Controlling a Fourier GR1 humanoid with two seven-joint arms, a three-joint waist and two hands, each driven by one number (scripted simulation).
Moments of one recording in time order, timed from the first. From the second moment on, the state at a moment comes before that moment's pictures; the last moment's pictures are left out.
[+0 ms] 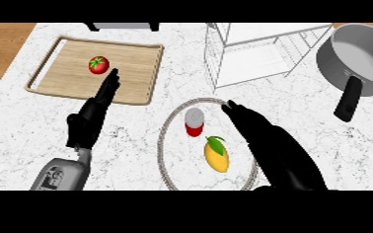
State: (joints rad) left arm -0.17 0.22 -0.17 -1.45 0.02 0.11 0.02; right arm -0.25 -0.37 0.57 -2.06 0.43 0.29 0.85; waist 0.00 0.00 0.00
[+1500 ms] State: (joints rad) left arm -0.19 0.13 -0.08 -1.43 -0.10 0.04 0.02; right arm -0.13 -0.11 0.57 -1.88 0.78 0.36 0.74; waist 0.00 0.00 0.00
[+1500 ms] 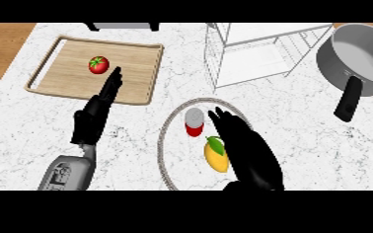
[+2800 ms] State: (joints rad) left arm -0.18 0.09 -0.03 -1.43 -0.13 -0.01 0.02; right arm -0.11 -0.02 0.52 -1.57 0.95 0.23 0.52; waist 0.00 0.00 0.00
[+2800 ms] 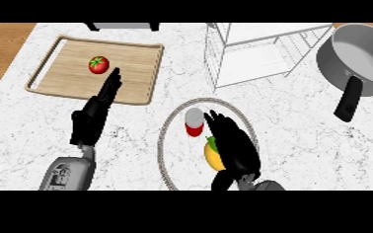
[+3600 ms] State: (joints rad) left arm -0.19 0.08 0.00 -1.40 -0.14 -0.02 -0.01; right arm -0.09 -0.05 0.54 -1.54 1.05 0.25 0.42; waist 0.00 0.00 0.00
